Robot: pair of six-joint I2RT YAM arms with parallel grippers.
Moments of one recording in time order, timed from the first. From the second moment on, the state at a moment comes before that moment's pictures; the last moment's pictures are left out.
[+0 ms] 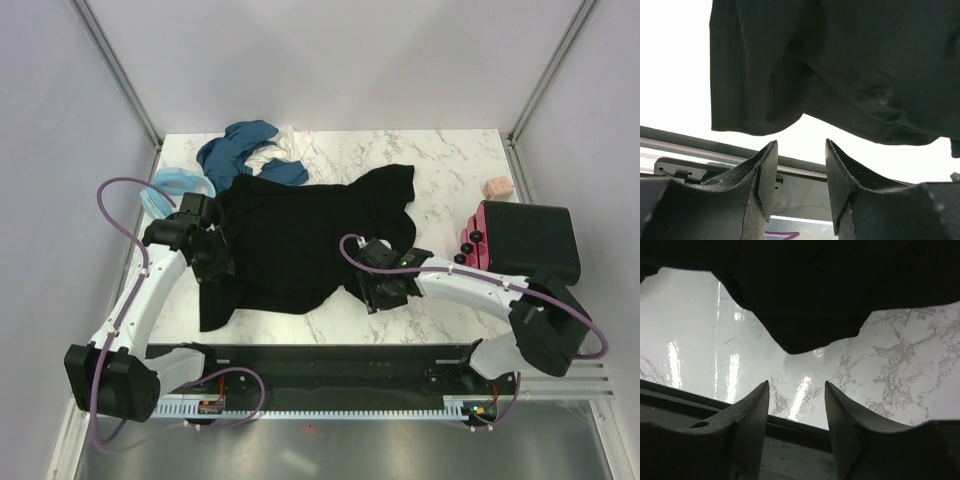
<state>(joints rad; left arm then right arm) -0.16 1.14 1.03 -1.10 -0.07 -0.57 0.85 1.41 0.84 -0.67 0.06 0.59</state>
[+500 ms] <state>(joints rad) -0.16 1.19 1.06 -1.09 -0.07 -0.56 0.83 1.61 0.99 -0.64 0.13 0.51</state>
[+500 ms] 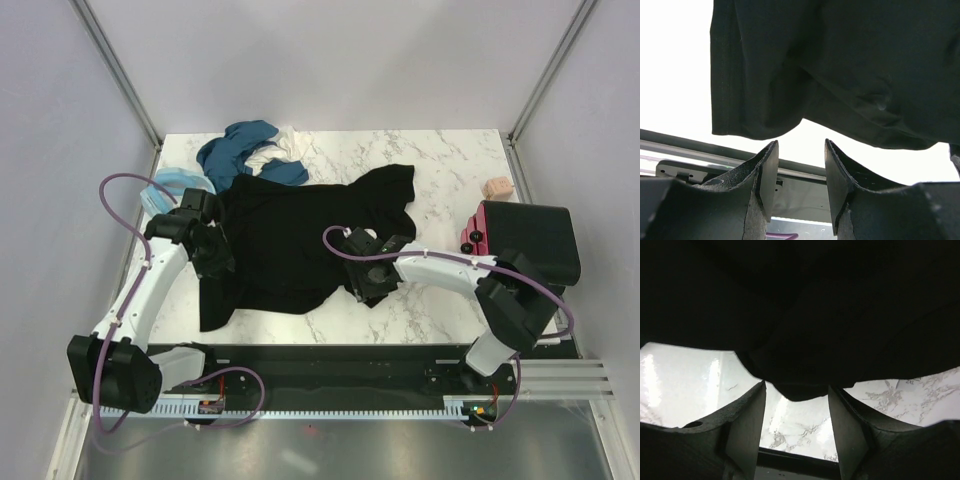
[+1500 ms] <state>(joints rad) -0.15 1.22 1.11 -1.08 -0.07 -0.54 0.76 1.46 1.18 -0.95 0.24 0.49</state>
